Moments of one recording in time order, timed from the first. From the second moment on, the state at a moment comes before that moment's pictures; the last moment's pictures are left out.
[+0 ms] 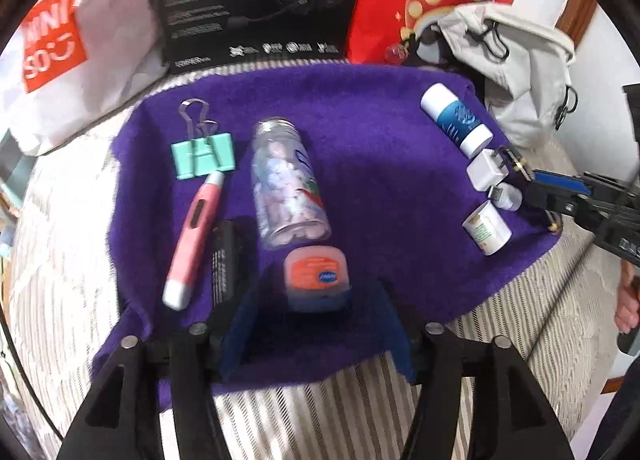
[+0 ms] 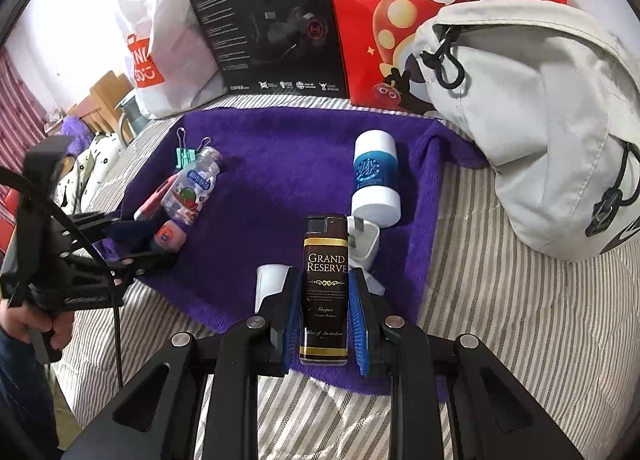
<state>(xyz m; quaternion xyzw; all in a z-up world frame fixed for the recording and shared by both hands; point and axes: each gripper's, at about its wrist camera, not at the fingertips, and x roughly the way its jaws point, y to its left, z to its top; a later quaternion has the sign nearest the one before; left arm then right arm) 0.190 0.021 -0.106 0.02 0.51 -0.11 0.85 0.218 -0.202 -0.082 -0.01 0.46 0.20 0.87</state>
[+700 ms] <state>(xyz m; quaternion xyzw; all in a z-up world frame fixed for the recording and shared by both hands) 0.168 0.094 -0.078 -0.02 0.49 -0.05 0.87 0.286 -0.125 -0.114 -0.08 0.48 0.17 0.86</state>
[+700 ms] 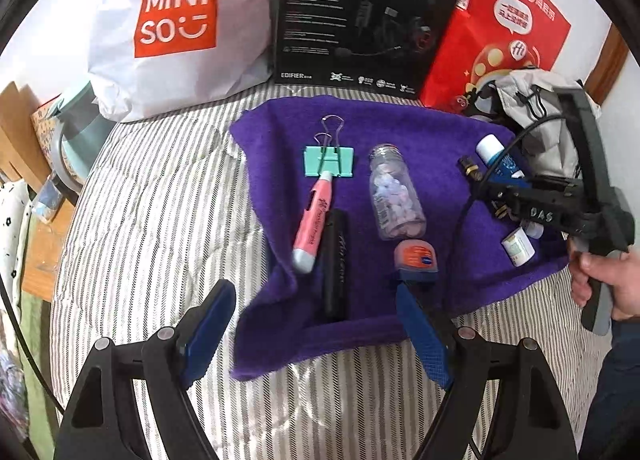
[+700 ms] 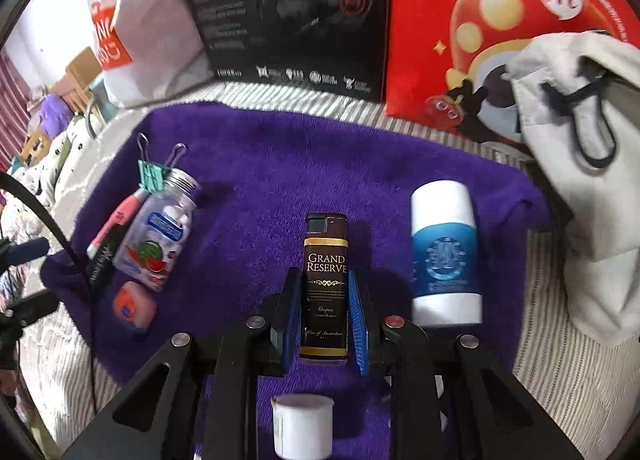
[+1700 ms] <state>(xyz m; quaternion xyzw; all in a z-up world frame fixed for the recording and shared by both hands) 0.183 0.086 -0.079 -0.06 0.47 -0.12 0.87 0.247 -0.144 -0.076 -0.11 0.47 0.18 0.86</state>
